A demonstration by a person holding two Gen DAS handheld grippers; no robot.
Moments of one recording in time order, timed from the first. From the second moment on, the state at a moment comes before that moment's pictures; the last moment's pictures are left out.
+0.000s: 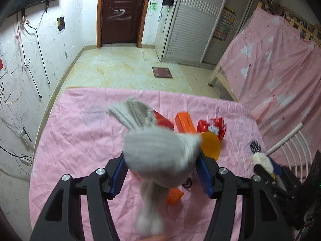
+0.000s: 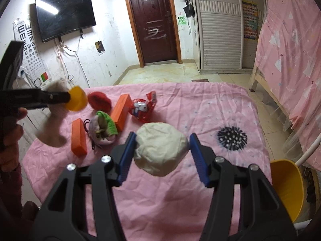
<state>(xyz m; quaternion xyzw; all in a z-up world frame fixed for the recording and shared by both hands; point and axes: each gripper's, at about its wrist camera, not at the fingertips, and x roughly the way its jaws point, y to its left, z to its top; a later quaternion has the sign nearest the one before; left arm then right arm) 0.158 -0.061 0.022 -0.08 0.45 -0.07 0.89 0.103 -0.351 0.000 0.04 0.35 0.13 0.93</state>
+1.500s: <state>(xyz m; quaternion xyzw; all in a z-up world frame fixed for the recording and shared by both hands) 0.094 -0.316 0.097 0.02 0.36 -0.28 0.89 0.028 -0.554 0.019 0.17 0.25 -0.03 0.95</state>
